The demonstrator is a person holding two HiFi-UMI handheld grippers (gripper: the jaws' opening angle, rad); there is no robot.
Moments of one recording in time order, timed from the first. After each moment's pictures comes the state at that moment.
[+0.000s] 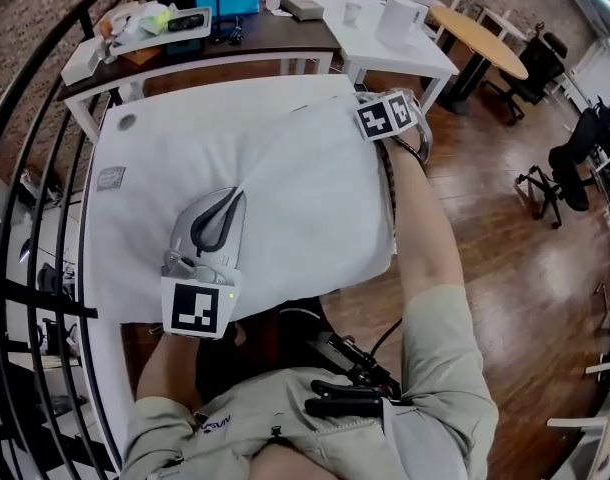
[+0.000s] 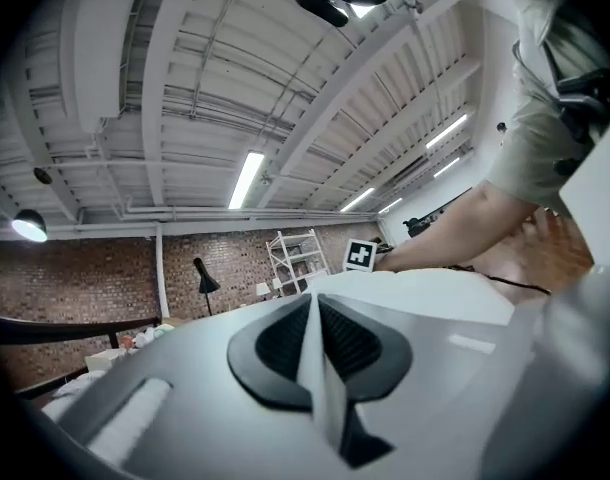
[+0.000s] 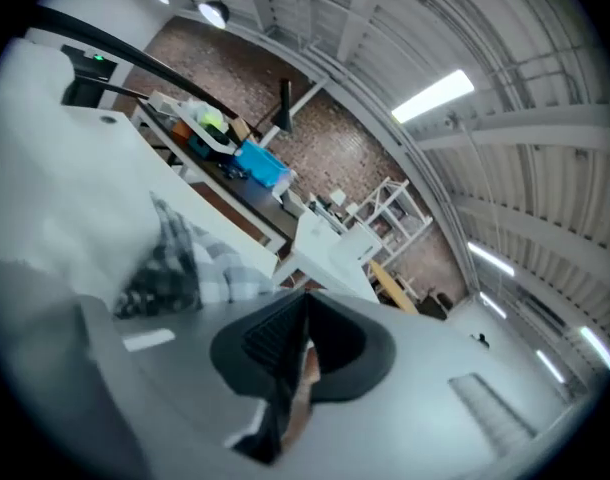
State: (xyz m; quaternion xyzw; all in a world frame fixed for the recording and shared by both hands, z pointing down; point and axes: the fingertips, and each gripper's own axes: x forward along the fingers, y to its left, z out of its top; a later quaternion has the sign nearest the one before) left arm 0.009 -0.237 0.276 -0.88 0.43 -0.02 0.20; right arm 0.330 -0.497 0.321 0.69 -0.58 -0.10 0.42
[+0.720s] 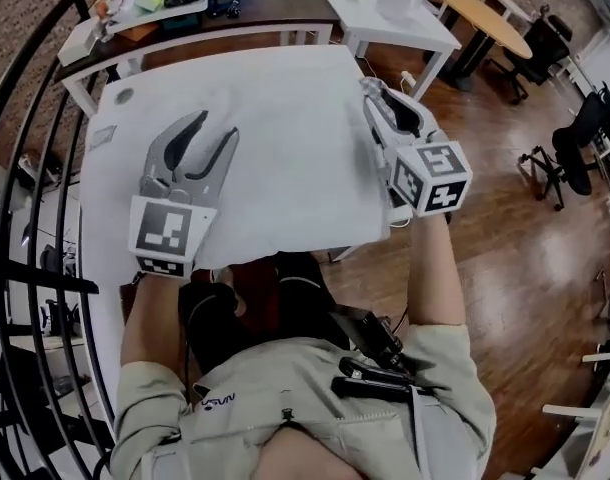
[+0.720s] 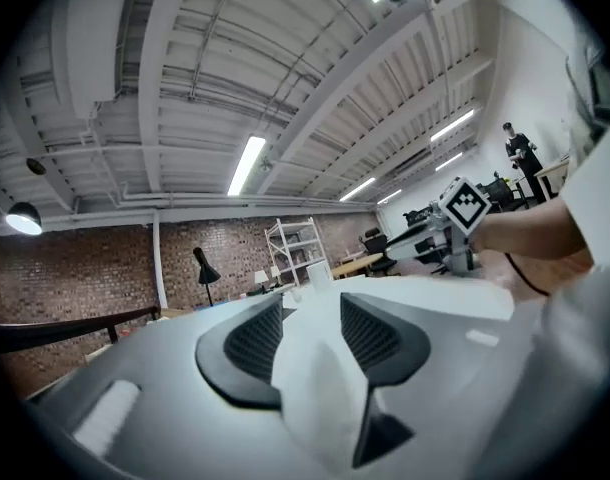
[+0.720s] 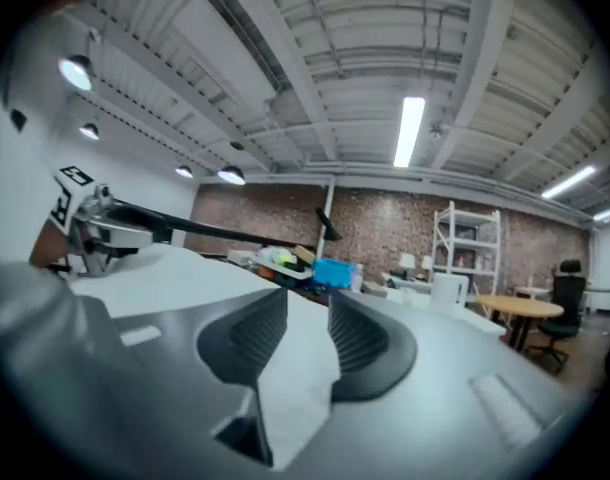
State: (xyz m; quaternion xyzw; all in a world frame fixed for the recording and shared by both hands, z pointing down) left arm 0.000 -0.275 0.262 -0.89 0.42 -0.08 0.17; right arm 0.223 -0.320 0.263 0.55 -0.82 -0.09 0.08
